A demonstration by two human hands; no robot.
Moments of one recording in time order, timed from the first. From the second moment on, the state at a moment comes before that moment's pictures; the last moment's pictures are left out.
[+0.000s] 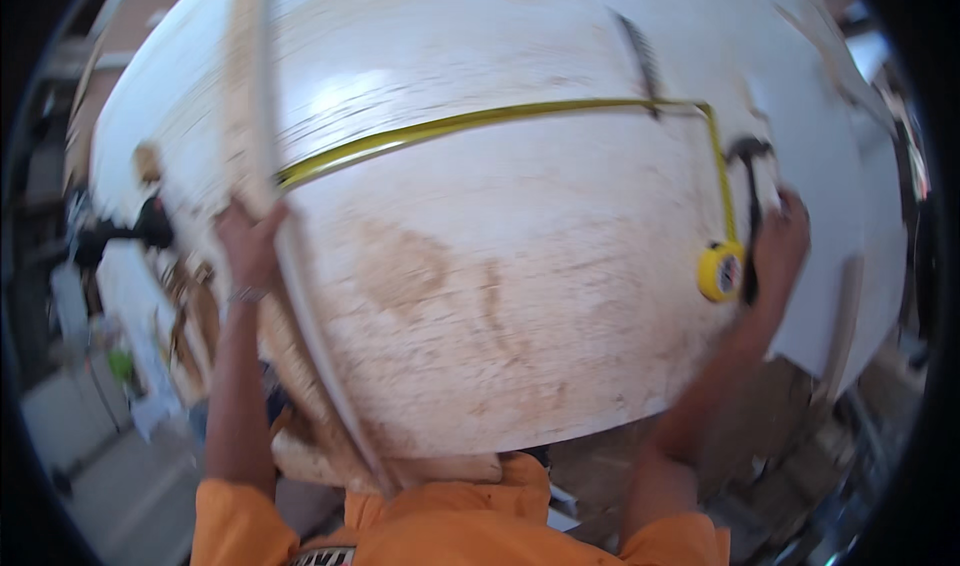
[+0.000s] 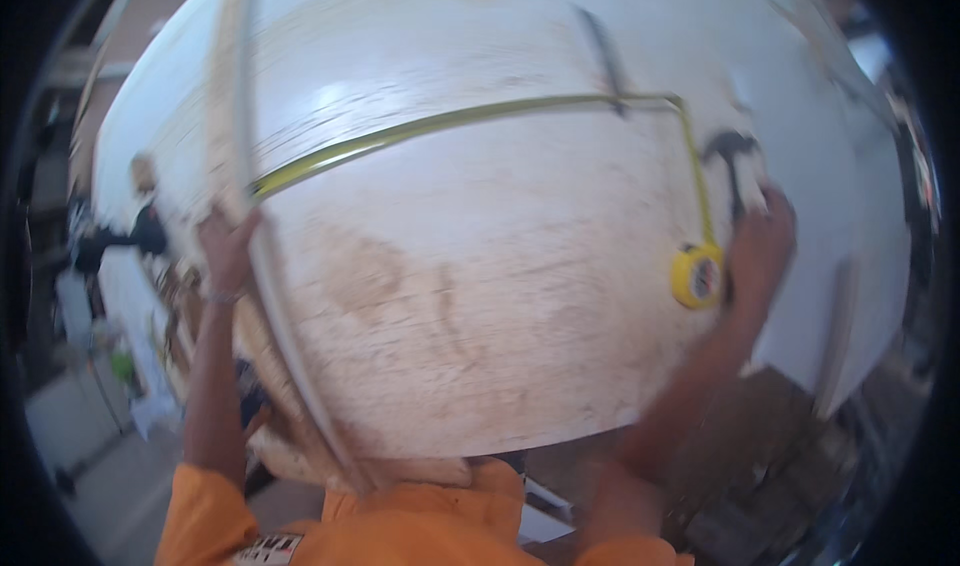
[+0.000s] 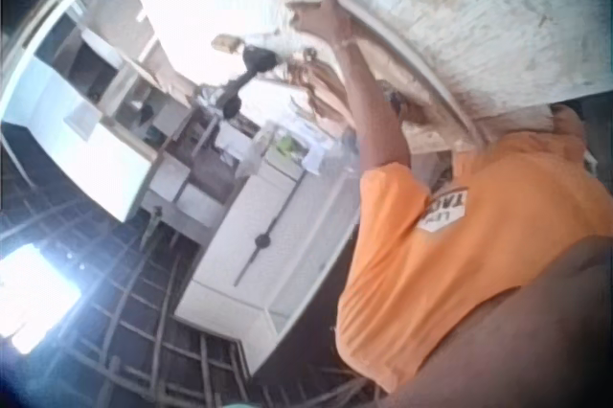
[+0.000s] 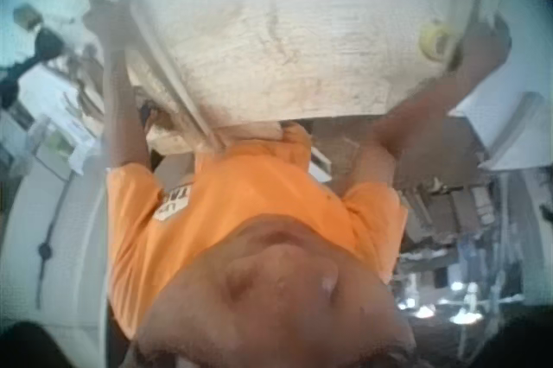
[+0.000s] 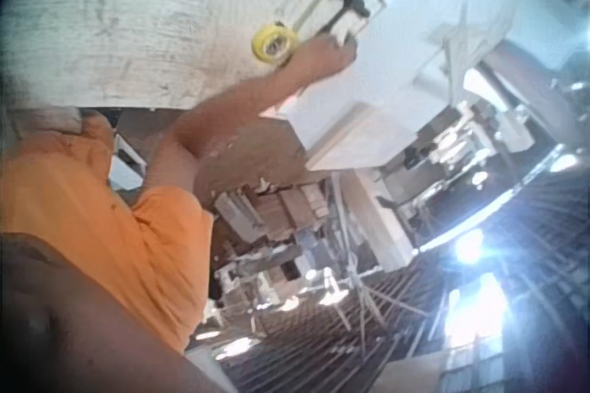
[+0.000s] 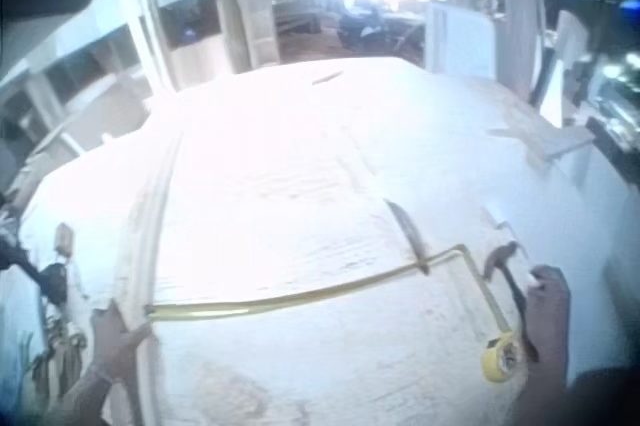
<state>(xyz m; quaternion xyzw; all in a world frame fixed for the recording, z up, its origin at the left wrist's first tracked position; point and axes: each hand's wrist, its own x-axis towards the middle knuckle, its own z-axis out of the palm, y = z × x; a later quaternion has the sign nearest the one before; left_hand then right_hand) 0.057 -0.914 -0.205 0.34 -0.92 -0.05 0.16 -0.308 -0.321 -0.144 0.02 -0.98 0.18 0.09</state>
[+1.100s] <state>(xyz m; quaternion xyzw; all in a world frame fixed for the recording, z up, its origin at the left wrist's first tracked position) 0.022 -0.889 -0.172 0.47 -0.87 -0.11 0.13 0.143 -0.573 -0.064 0.28 -0.83 0.24 -0.41</state>
